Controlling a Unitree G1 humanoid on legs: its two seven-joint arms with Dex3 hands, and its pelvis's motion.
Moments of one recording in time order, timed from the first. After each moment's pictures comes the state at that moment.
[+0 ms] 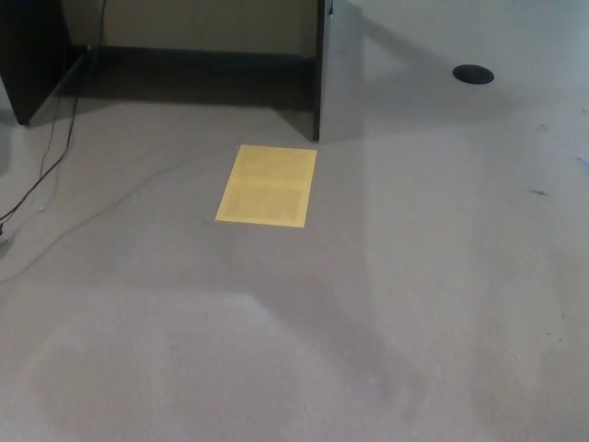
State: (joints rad) left_arm 0.05 0.62 0.10 1.09 0.22 -0.60 0.13; right_arm -0.31 -0.41 0.21 1.28 -0.35 -0.23 0.03
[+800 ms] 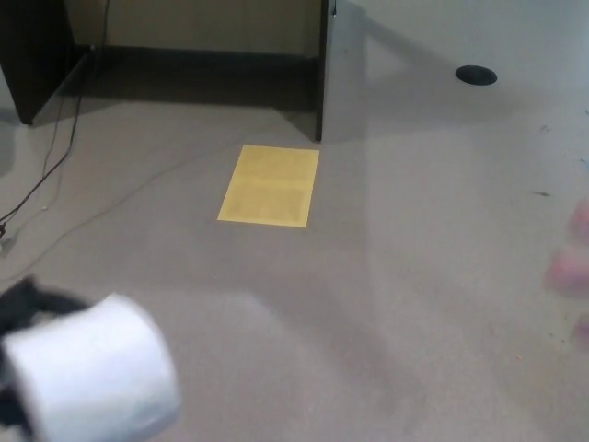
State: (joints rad) left_arm -0.07 0.55 0.09 0.21 0.18 -0.56 0.06; right_arm -0.27 -0.40 0.22 1.28 -0.35 -0.24 0.01
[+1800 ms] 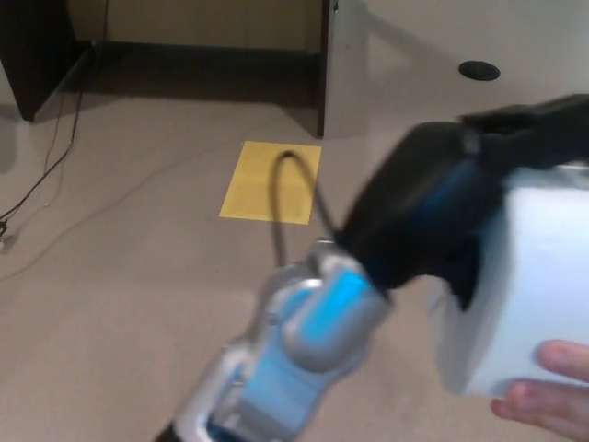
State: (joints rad) left_arm -0.67 -0.03 -0.53 -0.21 0.43 -0.05 -0.09; right_arm -0.30 -0.40 0.22 1.27 -0.35 -0.24 0.02
